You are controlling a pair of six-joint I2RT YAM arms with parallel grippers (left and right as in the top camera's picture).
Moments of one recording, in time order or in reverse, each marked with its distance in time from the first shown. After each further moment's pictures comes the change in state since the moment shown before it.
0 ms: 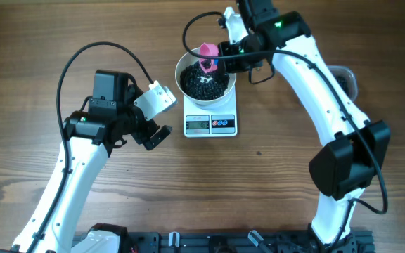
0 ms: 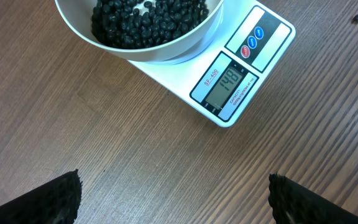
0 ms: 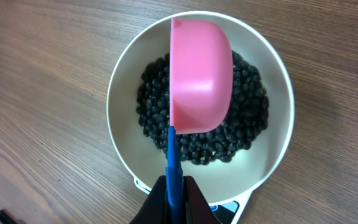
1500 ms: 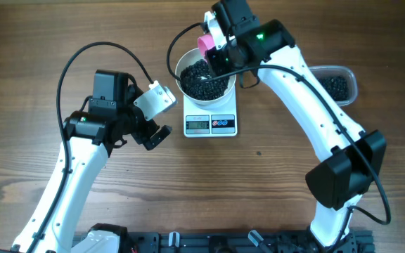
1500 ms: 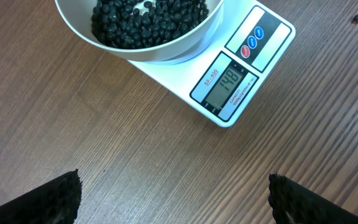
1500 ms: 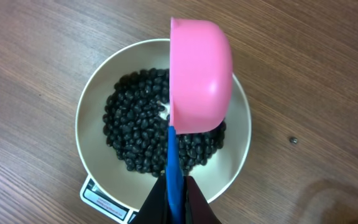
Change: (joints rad) left arm 0.000 0.000 0.000 0.000 0.000 0.000; right arm 0.105 -0.043 0.000 0.039 0.300 -0.142
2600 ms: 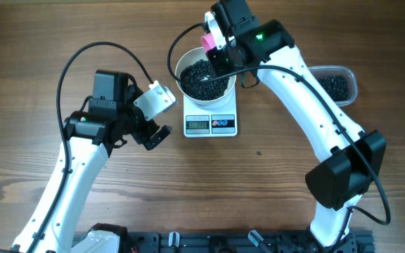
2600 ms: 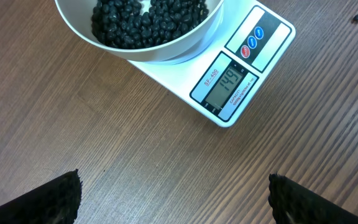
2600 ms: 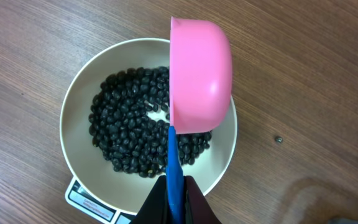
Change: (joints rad) left arm 0.000 0.000 0.000 0.000 0.000 0.000; right arm 0.009 0.000 0.000 0.000 0.051 -0.021
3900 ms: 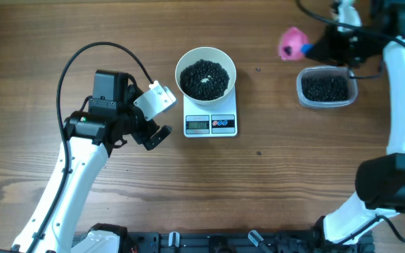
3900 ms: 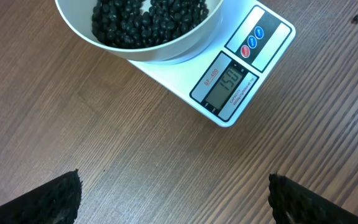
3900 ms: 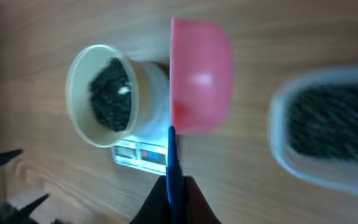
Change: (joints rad) left arm 0.000 0.000 0.000 0.000 0.000 0.000; right arm -0.647 -0.119 0.002 -0.323 -0.550 0.035
